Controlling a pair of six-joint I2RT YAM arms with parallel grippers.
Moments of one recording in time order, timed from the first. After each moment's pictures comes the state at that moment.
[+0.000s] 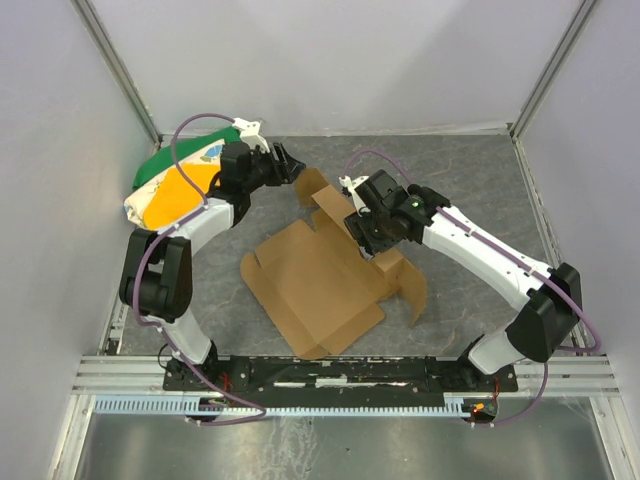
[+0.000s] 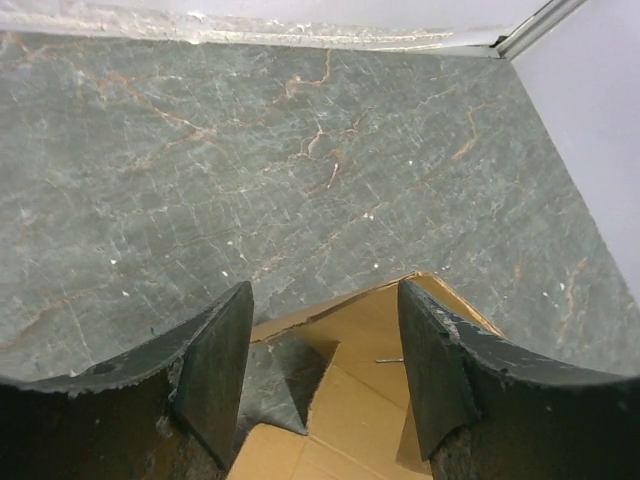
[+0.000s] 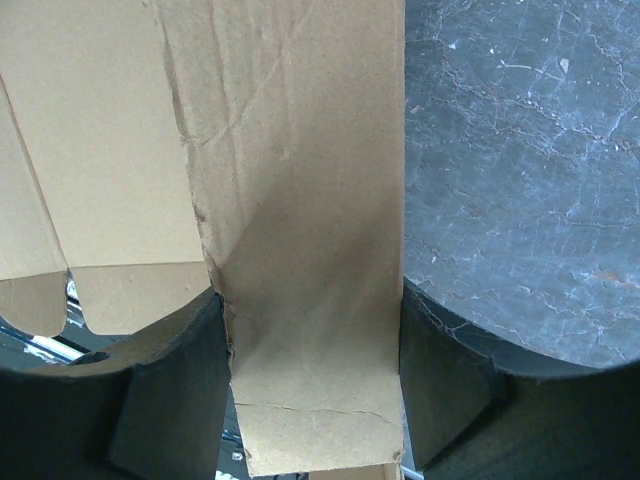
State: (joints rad) left arm -0.26 1.72 1.13 0.33 0.32 -0.44; right arm 0.74 1.52 1.39 -0.94 0.07 0.13
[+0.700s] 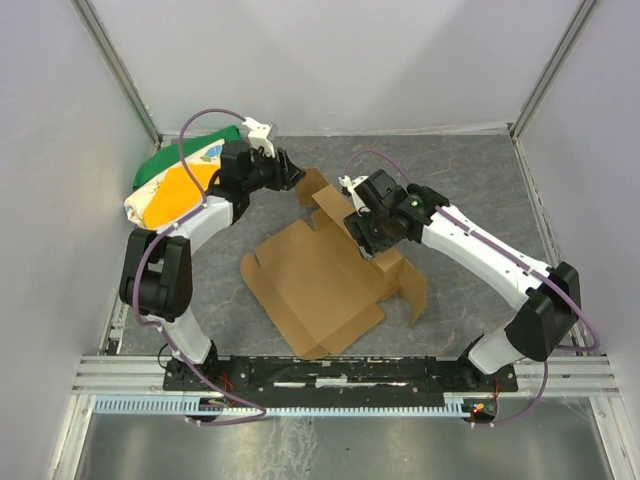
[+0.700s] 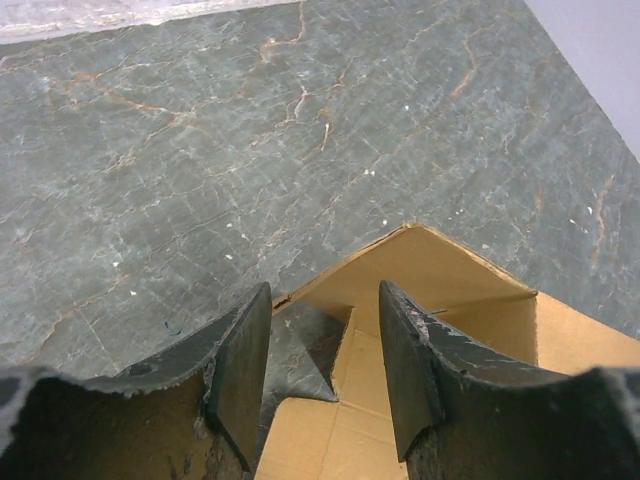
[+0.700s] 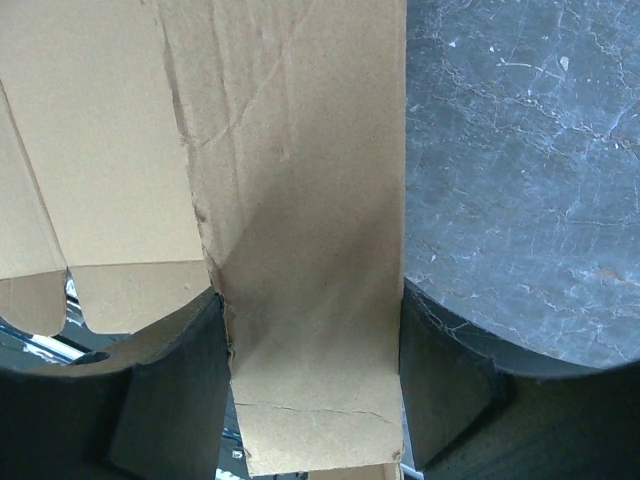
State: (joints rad) left arm -0.26 1.72 1.15 0.25 0.43 -0.23; right arm 0.74 1.52 1.40 -0.95 0.07 0.13
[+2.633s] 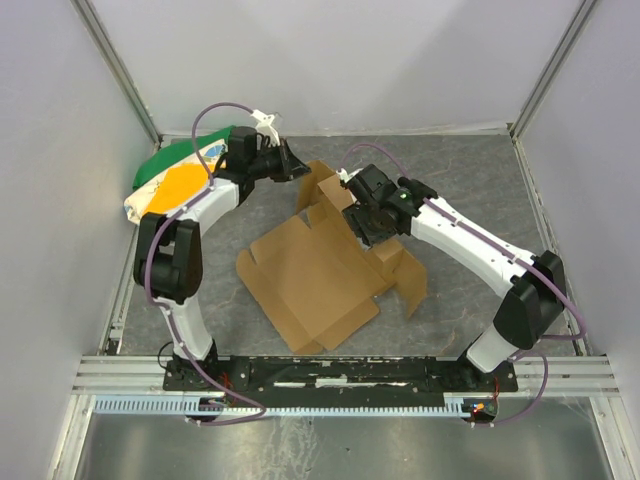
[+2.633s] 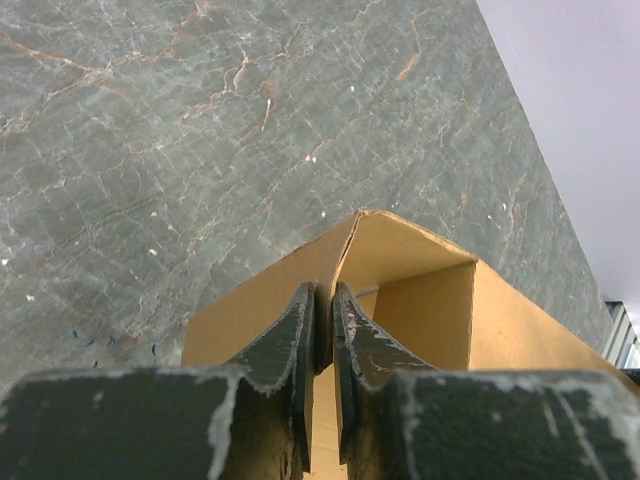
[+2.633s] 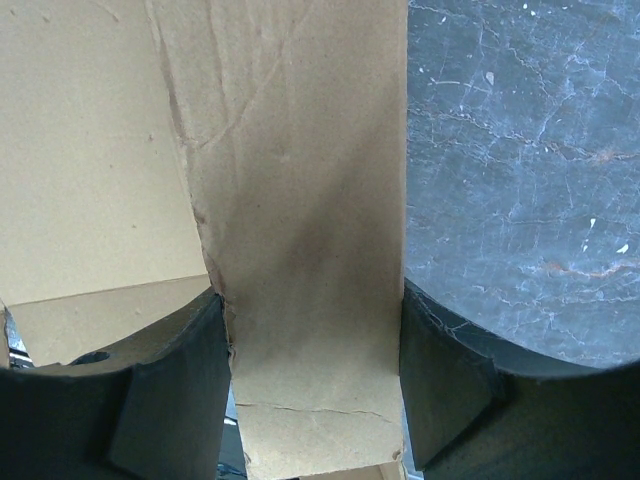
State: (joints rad) left arm -0.25 1.85 1.35 0.09 0.58 -0.41; right arm 0.74 1.61 1.47 -0.96 0.20 0.14
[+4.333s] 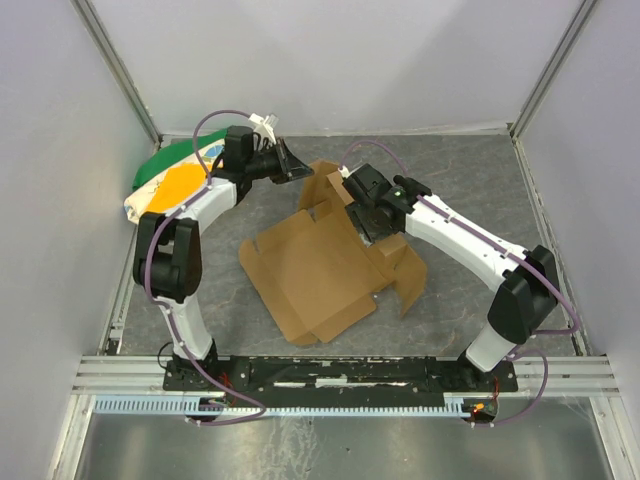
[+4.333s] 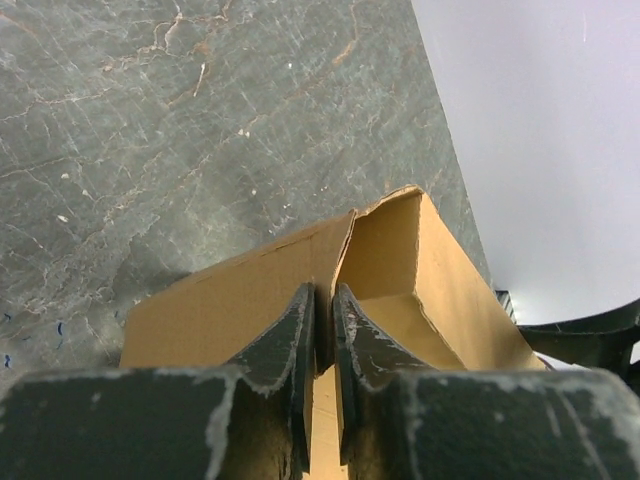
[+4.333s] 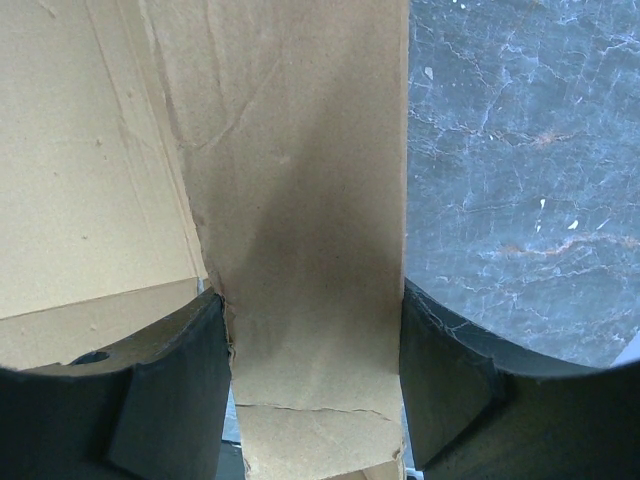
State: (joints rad) left arm -0.23 1.89 1.39 0.07 0.71 -0.61; right arm 0.74 1.65 1.49 -0.97 0.33 0.16
